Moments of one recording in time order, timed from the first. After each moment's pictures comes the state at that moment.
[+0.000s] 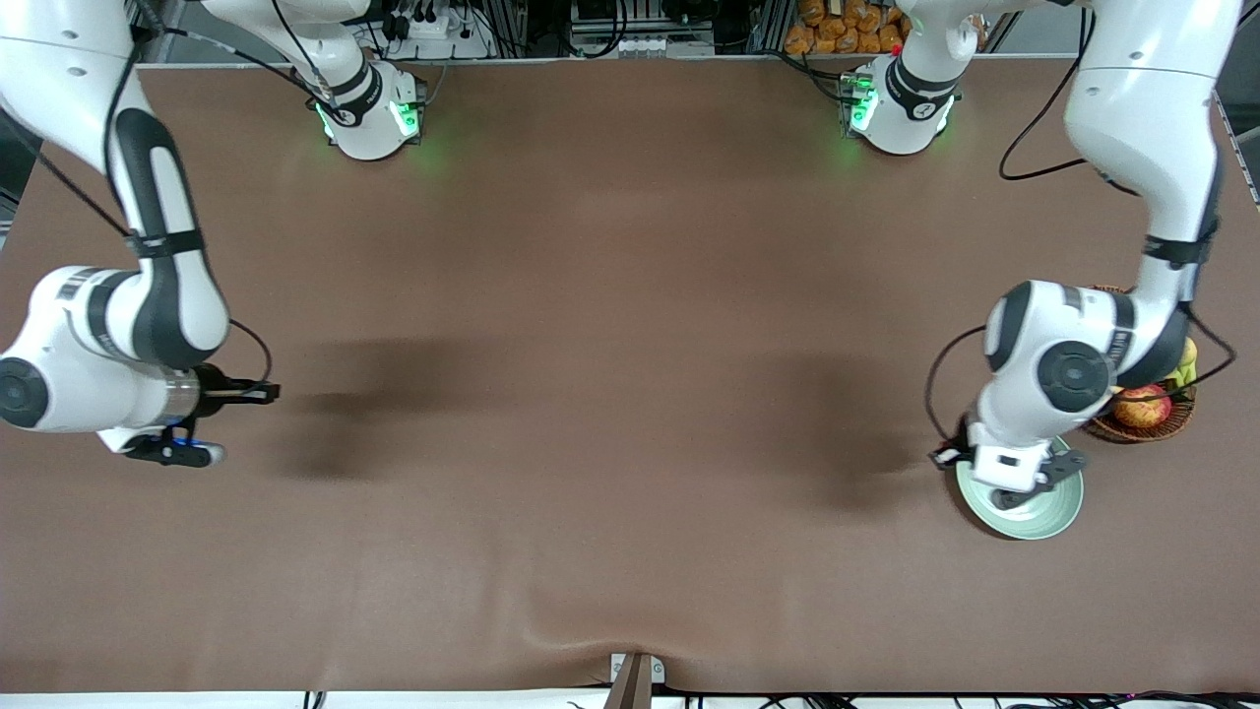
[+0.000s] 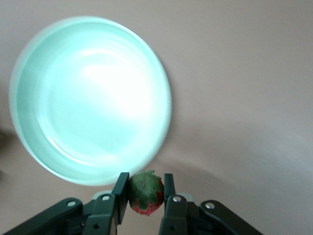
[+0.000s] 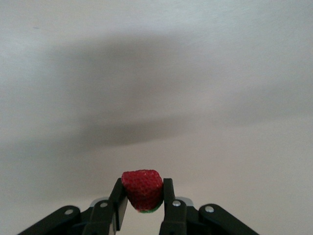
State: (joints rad) left arm 0.12 0.58 -0.21 -1.70 0.35 2.27 -0.75; right arm 0.08 0.48 -0.13 -1.69 0.13 1.86 0.09
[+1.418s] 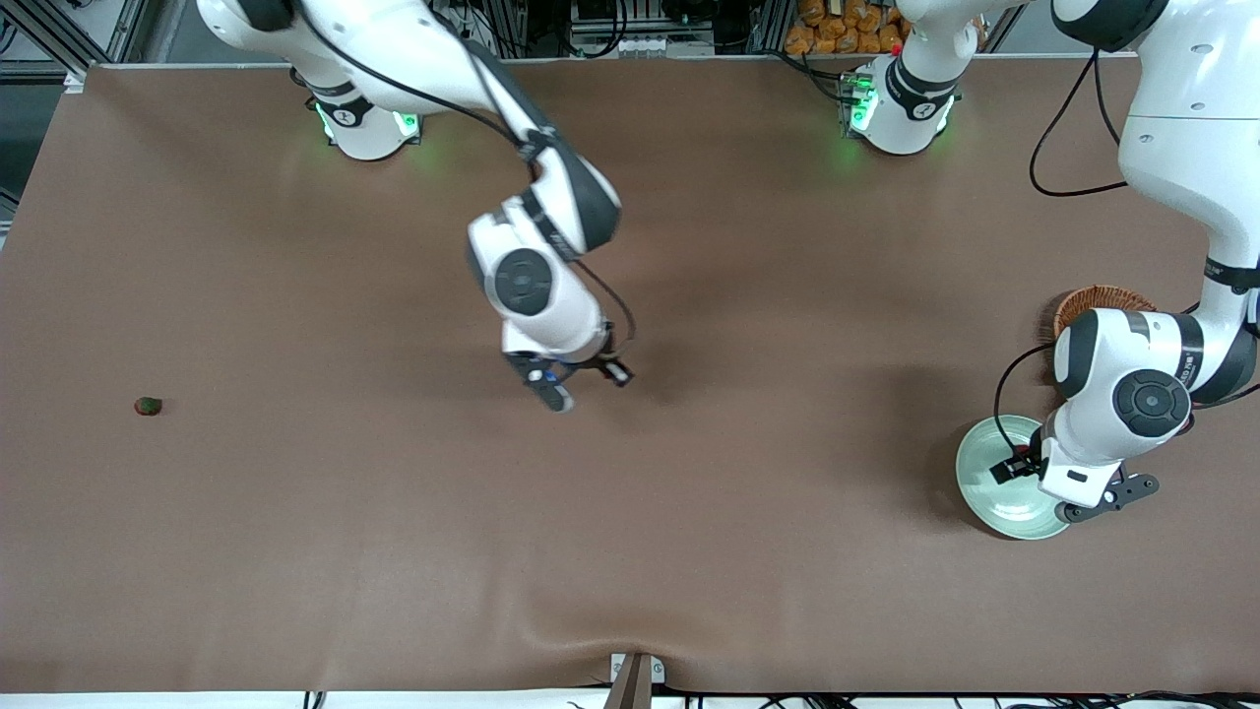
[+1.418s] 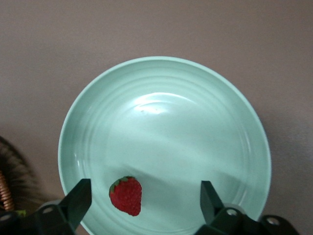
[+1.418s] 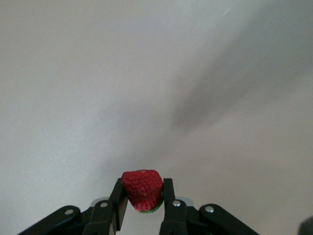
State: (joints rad) left arm 0.25 0.69 -0.22 -1.64 0.44 2.33 -0.57; right arm 0.81 0.74 -0.13 -1.45 0.35 2.27 1.36
